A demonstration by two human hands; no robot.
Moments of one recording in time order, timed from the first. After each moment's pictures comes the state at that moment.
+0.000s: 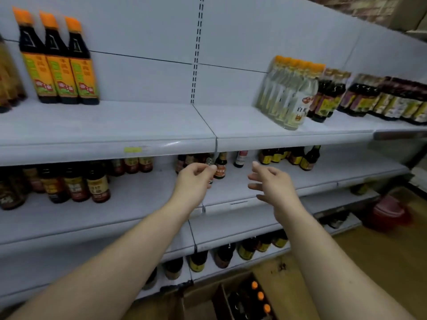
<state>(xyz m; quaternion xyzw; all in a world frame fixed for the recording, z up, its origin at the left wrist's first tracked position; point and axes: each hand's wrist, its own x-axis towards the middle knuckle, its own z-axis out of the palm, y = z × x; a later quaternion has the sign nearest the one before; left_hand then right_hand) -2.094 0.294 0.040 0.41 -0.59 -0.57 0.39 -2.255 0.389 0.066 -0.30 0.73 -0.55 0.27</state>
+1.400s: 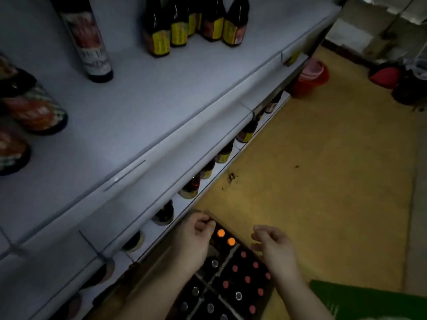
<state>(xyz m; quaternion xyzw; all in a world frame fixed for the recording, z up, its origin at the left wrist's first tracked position) -2.400 0.283 -0.362 0.39 -0.69 -0.61 0.01 -2.481 0.451 -0.339 0.18 0.81 -0.50 0.25</state>
